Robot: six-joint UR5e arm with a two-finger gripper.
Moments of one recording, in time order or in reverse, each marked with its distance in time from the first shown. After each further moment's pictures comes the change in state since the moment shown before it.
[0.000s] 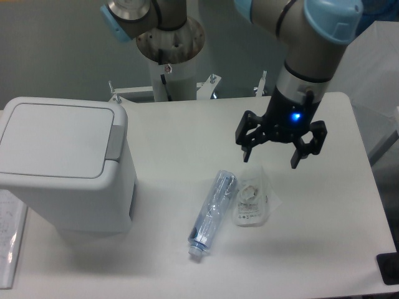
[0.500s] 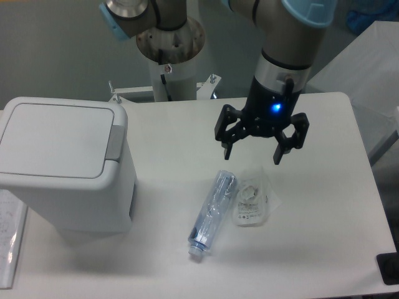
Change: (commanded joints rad) arm -0.037 0.034 -0.005 0.002 -0.018 -0.120
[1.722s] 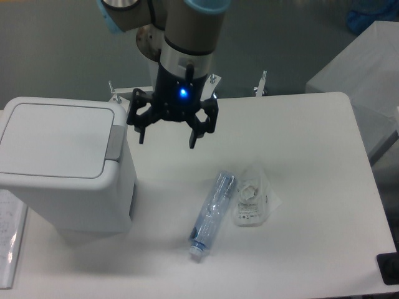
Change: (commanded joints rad) arm -0.181 0.146 -0.183 0.024 -0.014 -0.230
